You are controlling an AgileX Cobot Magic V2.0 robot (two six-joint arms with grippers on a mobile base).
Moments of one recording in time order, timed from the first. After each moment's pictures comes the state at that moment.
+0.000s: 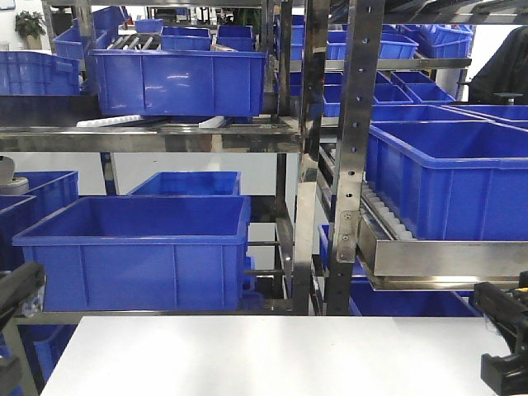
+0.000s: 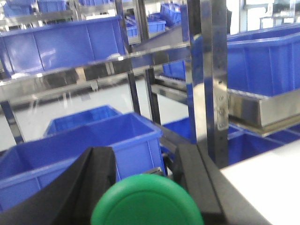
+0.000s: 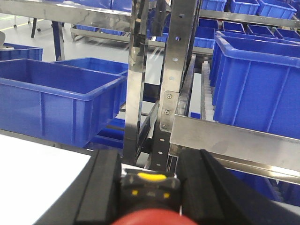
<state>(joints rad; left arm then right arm) -0.36 0.79 -0.63 -0.11 -0.03 0.23 0.28 0.81 -0.63 -0.82 0.12 0.73</state>
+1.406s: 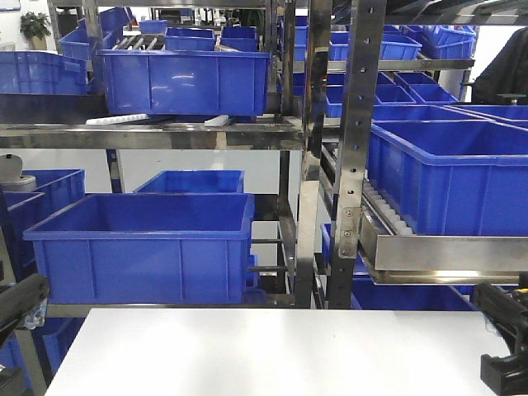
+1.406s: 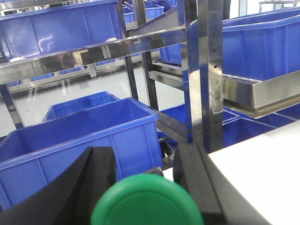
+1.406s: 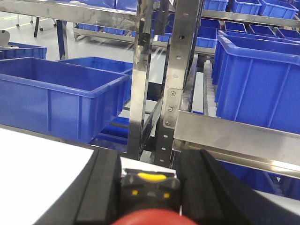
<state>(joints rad) -0.36 0.79 -0.63 -0.11 0.01 0.23 0.28 0.81 -0.63 -0.82 0.13 0.73</state>
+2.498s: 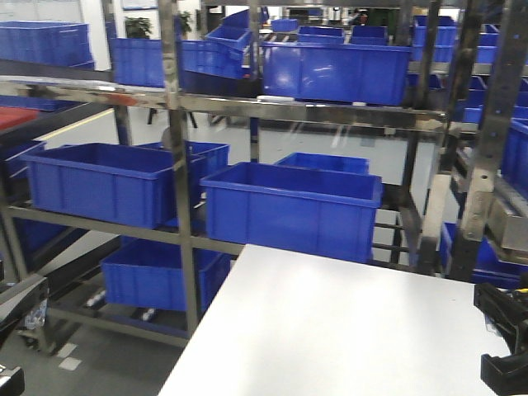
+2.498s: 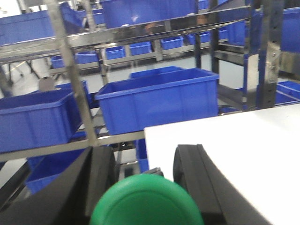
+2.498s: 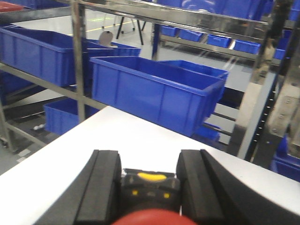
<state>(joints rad) -0.36 0.79 -0.63 -0.11 0.02 0.23 0.28 0.81 -0.63 -0.82 0.13 0.73</state>
